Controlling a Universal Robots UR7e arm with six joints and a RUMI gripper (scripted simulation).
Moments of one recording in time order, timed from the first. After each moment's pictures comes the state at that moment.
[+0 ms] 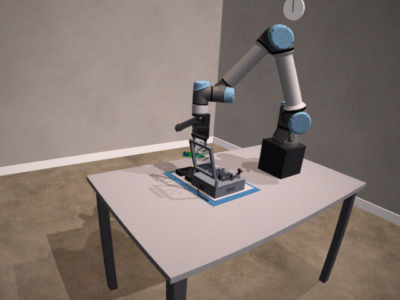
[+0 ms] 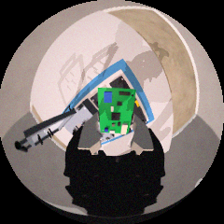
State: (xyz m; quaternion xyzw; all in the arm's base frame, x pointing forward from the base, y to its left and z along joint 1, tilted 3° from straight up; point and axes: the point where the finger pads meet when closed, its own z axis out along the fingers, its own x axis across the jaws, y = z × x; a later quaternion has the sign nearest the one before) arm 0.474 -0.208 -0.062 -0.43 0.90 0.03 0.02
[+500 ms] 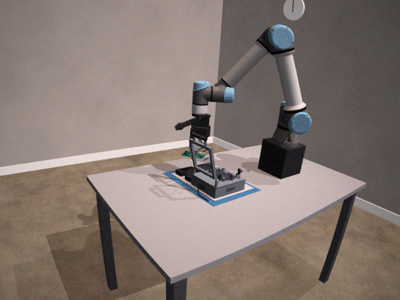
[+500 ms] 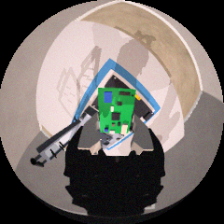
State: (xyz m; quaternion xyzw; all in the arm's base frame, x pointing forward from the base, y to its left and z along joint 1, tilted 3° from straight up) arm 0.475 -0.208 -0.062 -0.29 0.96 0.03 0.01
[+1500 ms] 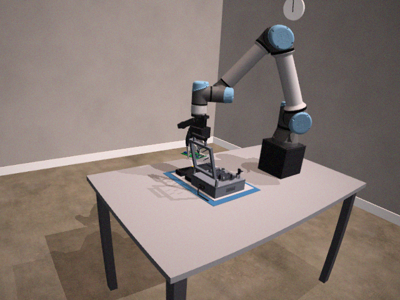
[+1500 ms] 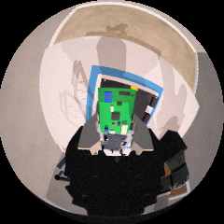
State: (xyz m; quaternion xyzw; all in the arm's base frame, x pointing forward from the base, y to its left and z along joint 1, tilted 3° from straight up) arm 0.475 -0.208 -0.062 -0.08 1.00 0.03 0.00
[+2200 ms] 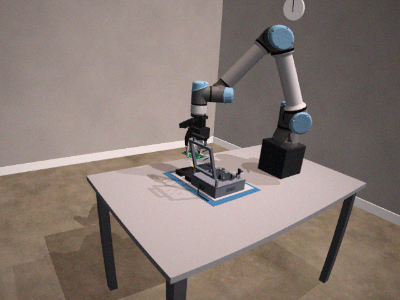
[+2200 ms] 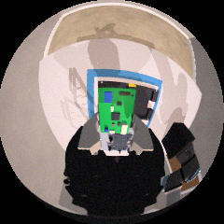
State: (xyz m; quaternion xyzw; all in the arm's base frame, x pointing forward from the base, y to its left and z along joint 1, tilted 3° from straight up) arm 0.475 -0.208 -0.062 -0.01 1.00 0.03 0.00
